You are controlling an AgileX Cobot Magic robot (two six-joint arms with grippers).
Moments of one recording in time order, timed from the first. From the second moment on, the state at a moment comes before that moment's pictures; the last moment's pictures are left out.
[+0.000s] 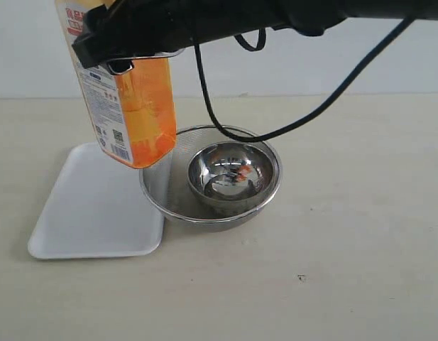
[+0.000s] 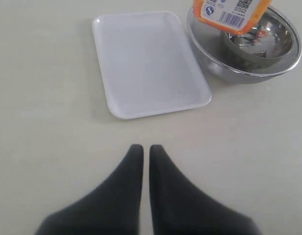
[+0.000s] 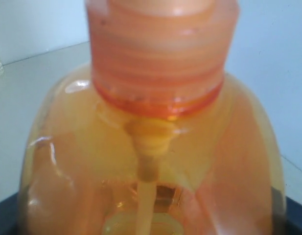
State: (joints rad) left arm -0.72 0.29 -0.66 0.36 1.20 -0.54; right arm 0.77 1.72 -1.46 0.85 0.27 -0.93
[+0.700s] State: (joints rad) left arm -0.72 0.29 -0.66 0.36 1.19 -0.54; right arm 0.84 1.93 -1.69 0.84 0.30 -0.90
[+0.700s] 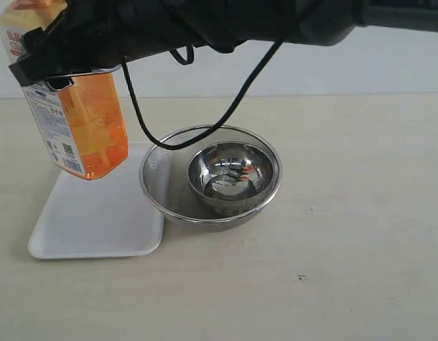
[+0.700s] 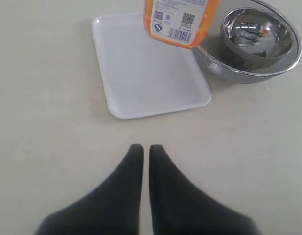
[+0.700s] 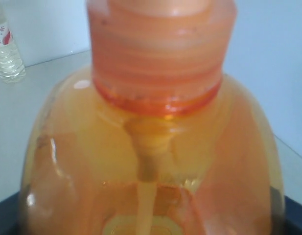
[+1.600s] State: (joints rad) left arm -0.72 0.29 -0.66 0.36 1.17 -0.49; right arm 0.84 2.06 -1.78 0.83 0.25 -0.87
